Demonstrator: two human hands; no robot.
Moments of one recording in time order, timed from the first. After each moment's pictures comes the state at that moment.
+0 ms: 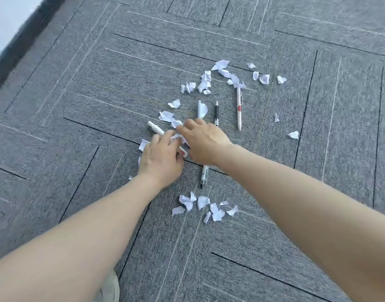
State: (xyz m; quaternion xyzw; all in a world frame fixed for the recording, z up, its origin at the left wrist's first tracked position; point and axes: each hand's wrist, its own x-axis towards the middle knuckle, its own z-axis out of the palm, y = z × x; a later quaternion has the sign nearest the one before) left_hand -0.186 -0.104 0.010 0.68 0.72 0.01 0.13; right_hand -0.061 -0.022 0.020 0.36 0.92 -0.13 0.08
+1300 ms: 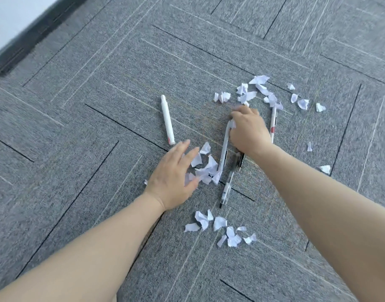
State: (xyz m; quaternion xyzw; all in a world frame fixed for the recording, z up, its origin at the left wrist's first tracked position) left_hand -0.219 -0.132 -0.019 0.68 0.69 0.12 0.22; right_hand -0.062 0.046 0.000 0.52 0.84 -0.16 0.00
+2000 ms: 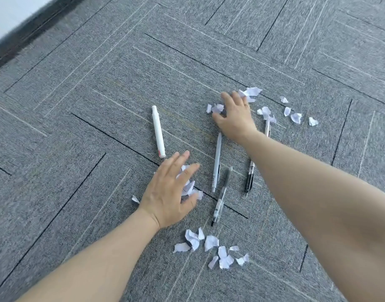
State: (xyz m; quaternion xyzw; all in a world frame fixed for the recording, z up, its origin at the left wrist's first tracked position) left_hand -0.209 -0.123 -0.028 0.71 0.67 0.11 0.18; right_hand -0.090 0.115 -0.026 0.55 0.80 -0.25 -0.01
